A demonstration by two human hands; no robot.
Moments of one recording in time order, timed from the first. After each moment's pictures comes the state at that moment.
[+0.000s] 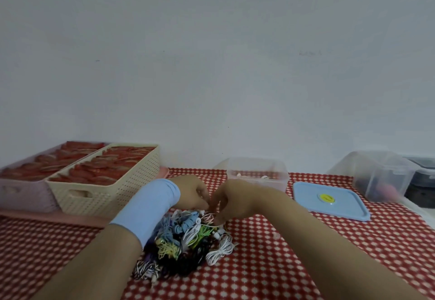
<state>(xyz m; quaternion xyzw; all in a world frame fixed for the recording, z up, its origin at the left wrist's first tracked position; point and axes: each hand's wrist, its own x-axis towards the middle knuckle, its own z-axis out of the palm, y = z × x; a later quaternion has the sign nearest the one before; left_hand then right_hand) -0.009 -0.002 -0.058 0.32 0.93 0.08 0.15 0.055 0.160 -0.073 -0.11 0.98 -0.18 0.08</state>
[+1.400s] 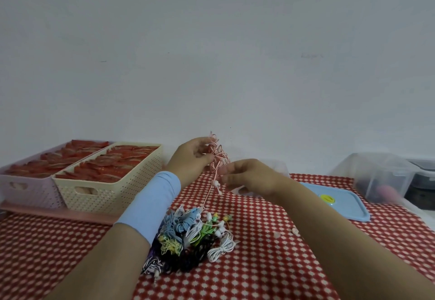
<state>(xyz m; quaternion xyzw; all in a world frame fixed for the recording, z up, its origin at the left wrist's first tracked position) -0.004 0.010 -0.041 0.25 0.78 0.58 0.00 0.060 0.190 -0.063 0.00 0.84 -0.54 -0.01</state>
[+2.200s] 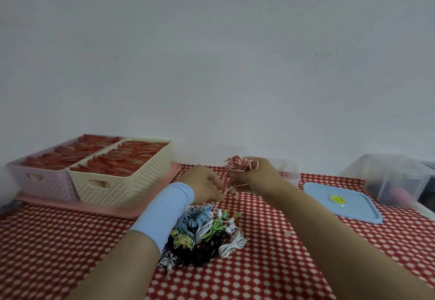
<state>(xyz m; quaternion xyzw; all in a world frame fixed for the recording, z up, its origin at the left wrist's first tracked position) 0.007 -0.008 -0.066 0.25 0.91 0.31 0.09 0.051 0.167 -0.080 0.03 0.77 -0.62 -0.11</state>
